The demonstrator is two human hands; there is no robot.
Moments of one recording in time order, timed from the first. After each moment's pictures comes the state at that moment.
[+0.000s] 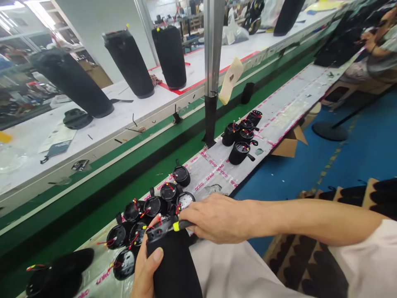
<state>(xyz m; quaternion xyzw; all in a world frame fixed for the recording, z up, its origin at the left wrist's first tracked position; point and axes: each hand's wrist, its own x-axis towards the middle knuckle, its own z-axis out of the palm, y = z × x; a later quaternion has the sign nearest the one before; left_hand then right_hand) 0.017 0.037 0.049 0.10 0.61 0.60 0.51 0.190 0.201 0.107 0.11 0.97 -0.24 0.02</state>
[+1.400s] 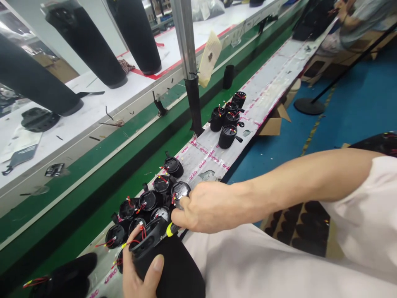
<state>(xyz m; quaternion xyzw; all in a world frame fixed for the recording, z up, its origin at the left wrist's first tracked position) 0.011 0.006 0.058 0.29 0.76 0.49 0.31 0.190 0.185 0.110 0.01 1.00 0.02 -0.01</state>
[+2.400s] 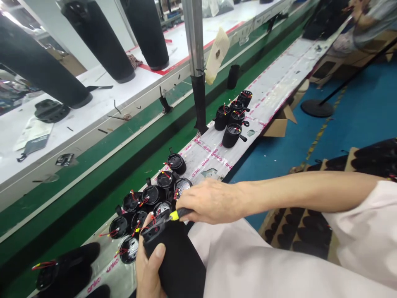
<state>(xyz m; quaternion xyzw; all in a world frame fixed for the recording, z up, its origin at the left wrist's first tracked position) 0.021 0.007 0.042 0.13 0.68 0.57 0.44 0.194 0.190 0.089 0.08 0.95 -0.28 -0.11</state>
